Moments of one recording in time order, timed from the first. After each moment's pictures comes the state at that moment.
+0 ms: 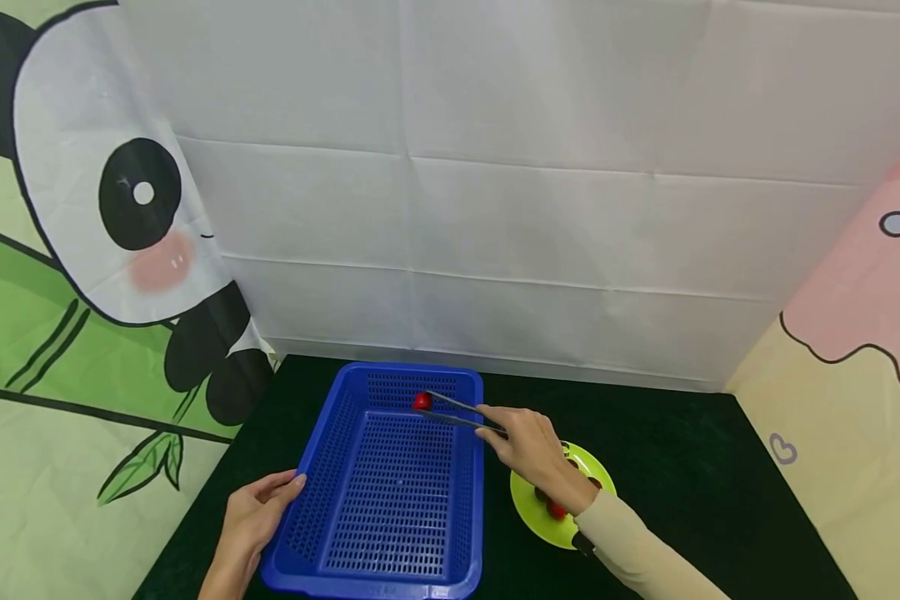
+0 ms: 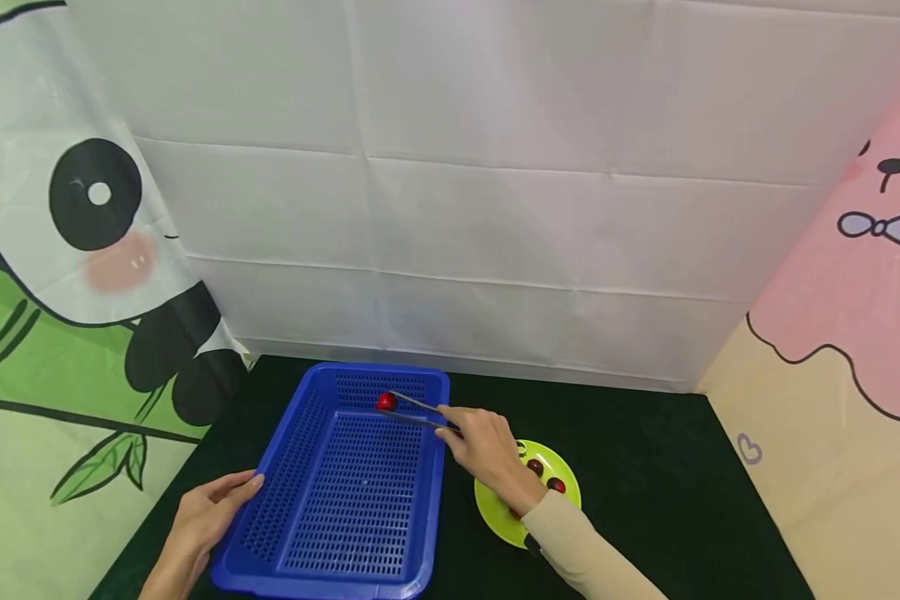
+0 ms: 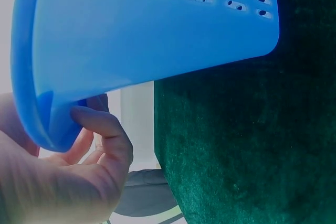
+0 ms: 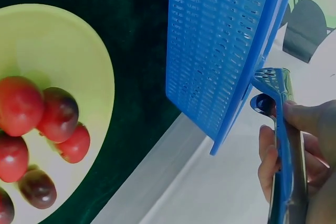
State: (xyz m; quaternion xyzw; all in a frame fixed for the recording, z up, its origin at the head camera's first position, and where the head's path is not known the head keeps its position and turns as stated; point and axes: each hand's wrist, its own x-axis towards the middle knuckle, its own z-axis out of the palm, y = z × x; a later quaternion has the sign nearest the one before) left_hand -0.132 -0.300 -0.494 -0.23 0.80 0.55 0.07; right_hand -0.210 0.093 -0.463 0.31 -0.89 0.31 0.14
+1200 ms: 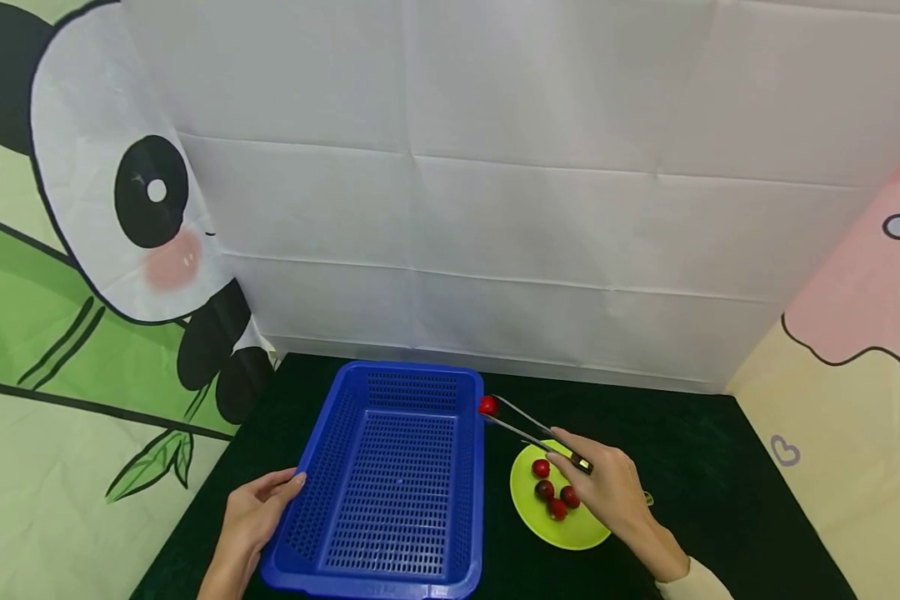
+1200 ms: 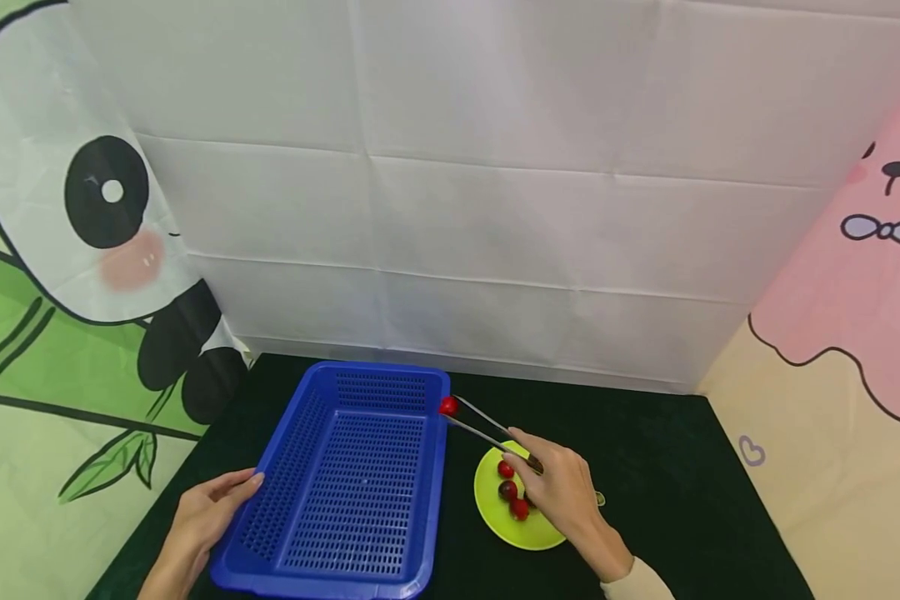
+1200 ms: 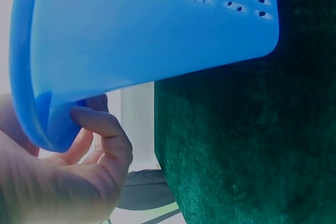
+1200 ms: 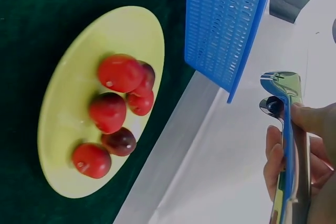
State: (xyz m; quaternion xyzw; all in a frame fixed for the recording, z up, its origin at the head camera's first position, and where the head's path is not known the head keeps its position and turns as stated) left_hand -0.131 -0.301 -0.495 -0.22 0.80 0.55 0.06; right_hand -0.157 0.174 -0.474 0.22 -0.89 0.34 0.23
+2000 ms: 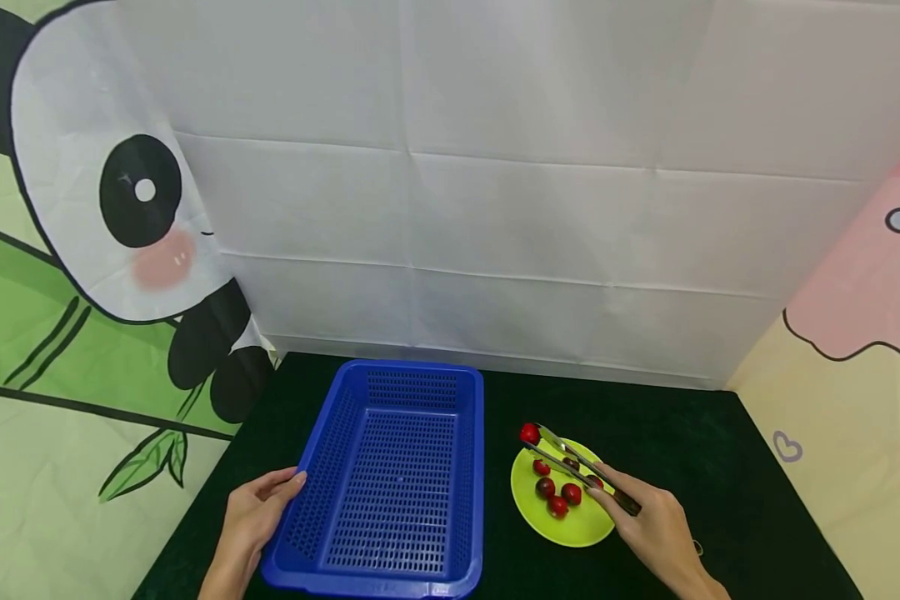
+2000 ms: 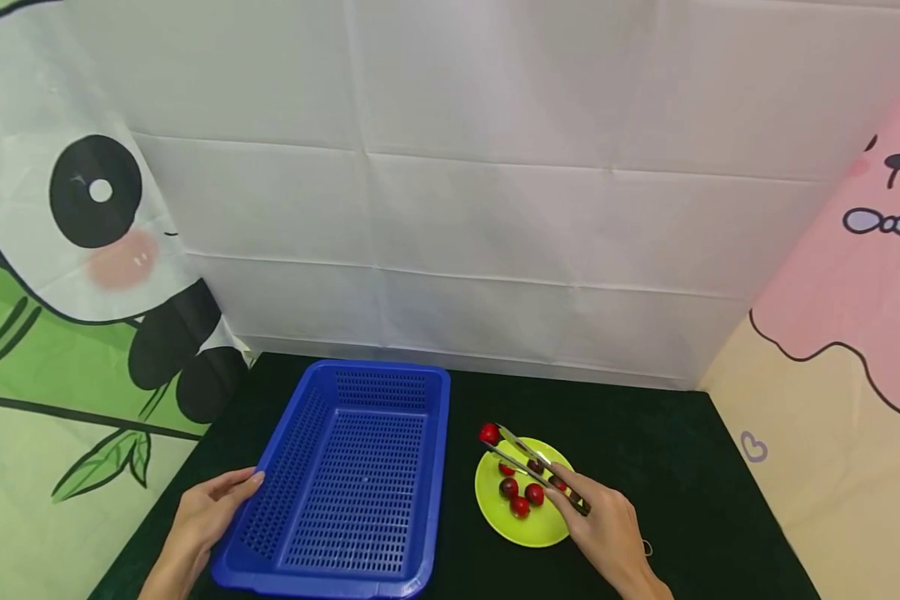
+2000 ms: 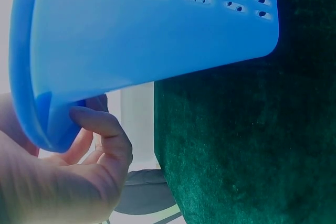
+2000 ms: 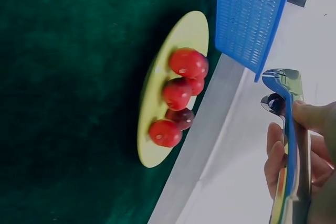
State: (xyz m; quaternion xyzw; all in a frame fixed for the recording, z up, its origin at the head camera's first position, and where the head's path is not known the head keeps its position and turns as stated) left_hand -0.133 -0.301 -0.497 -0.23 0.80 0.55 0.07; right_hand -0.112 0.217 -0.499 0.13 -0.92 0.32 0.19
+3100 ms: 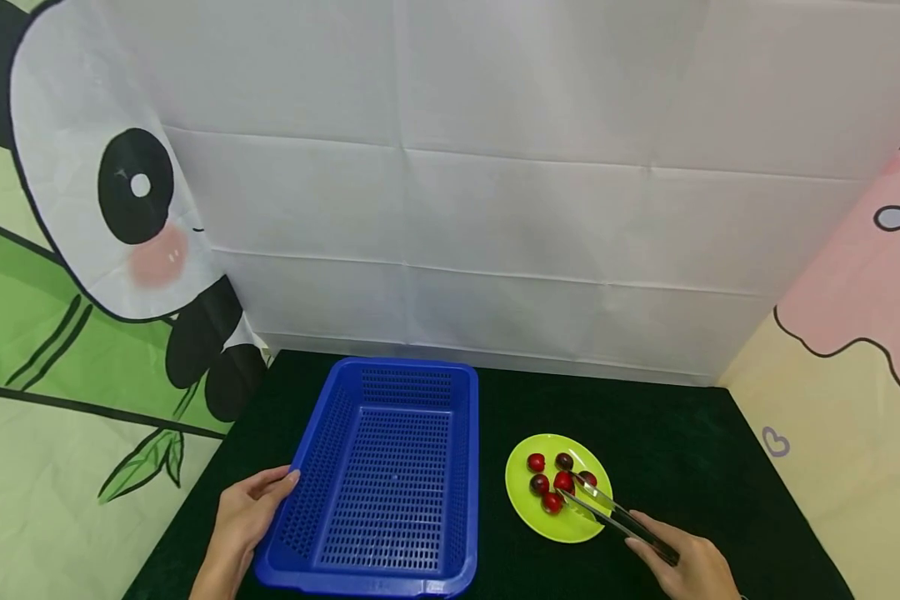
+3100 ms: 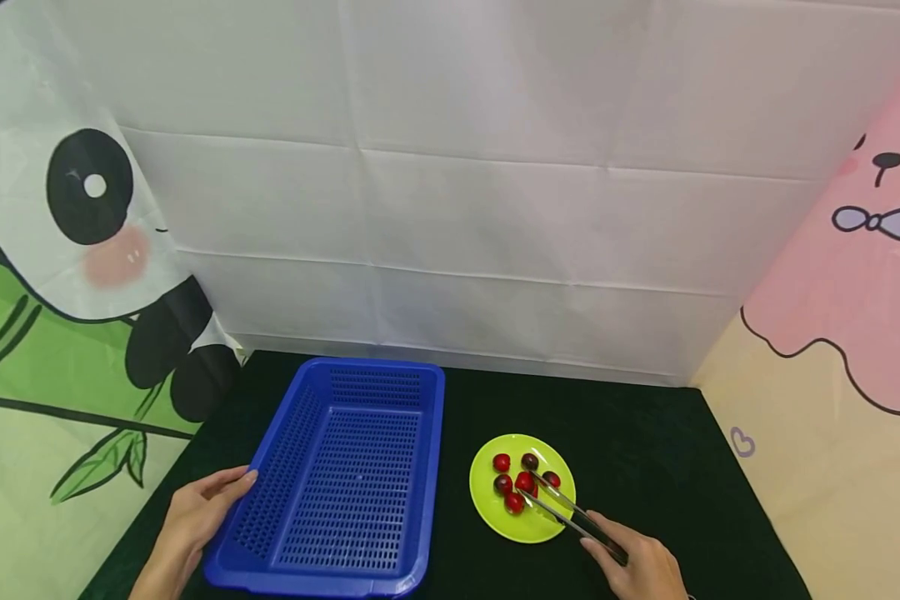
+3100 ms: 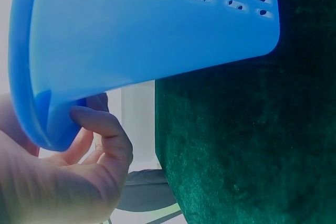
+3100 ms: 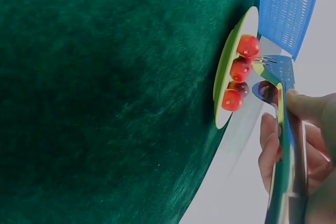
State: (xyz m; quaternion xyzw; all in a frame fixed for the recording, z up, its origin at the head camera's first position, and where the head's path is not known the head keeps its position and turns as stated) left_hand -0.135 -0.304 -0.497 -0.23 0.79 0.56 0.08; right_hand -0.068 0.260 -0.516 0.01 -0.95 0.30 0.04
